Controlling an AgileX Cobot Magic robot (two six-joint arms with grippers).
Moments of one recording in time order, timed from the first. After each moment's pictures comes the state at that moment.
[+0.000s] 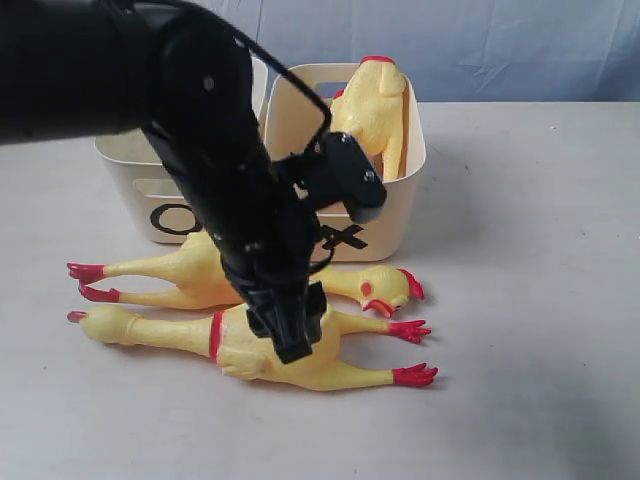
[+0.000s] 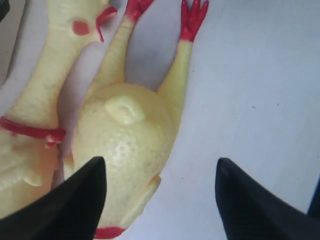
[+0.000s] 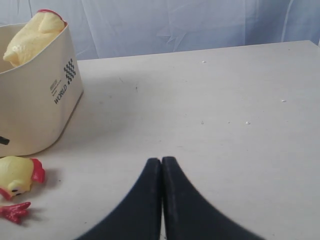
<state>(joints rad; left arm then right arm) -0.82 1.69 -1.24 -0.19 0.99 0.55 0.04 0.00 0.00 0.04 0.37 0.02</state>
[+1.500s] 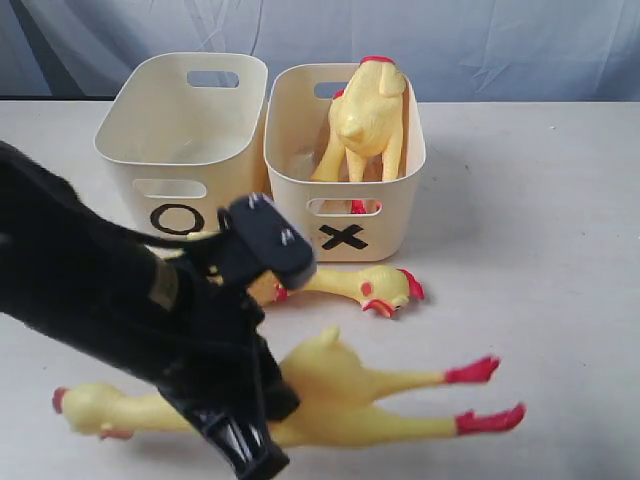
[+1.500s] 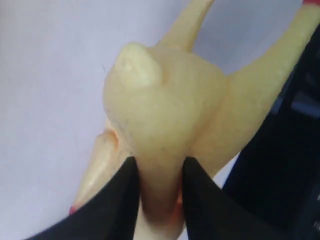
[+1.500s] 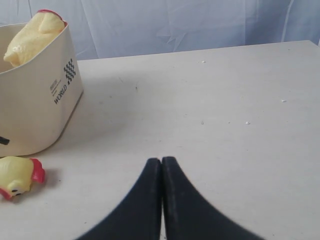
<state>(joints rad) -0.93 1.34 -0.83 -0.34 0.73 0.27 0.04 0.00 0.00 0.04 0.37 0.02</state>
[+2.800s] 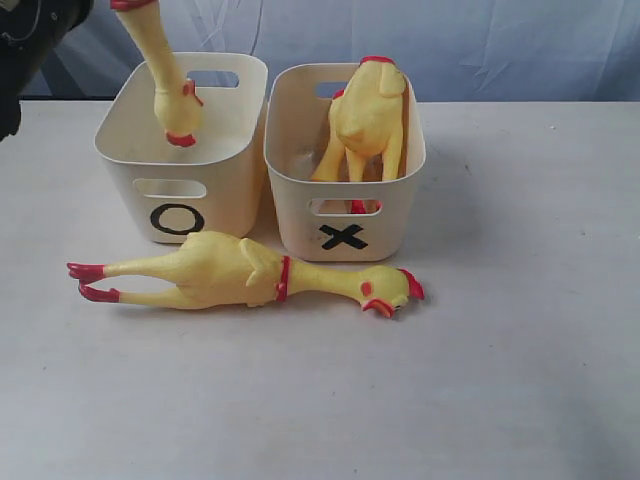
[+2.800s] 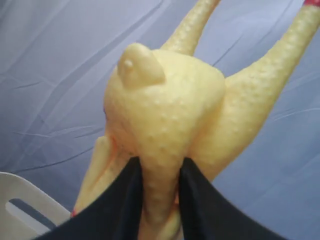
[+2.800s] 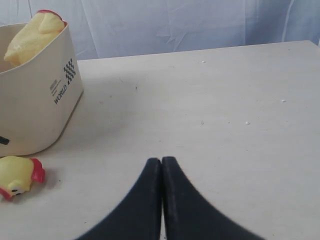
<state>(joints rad) -0.38 1.49 -0.88 -0.47 -0.67 -0.49 0.04 0.00 0.00 0.04 0.37 0.02</state>
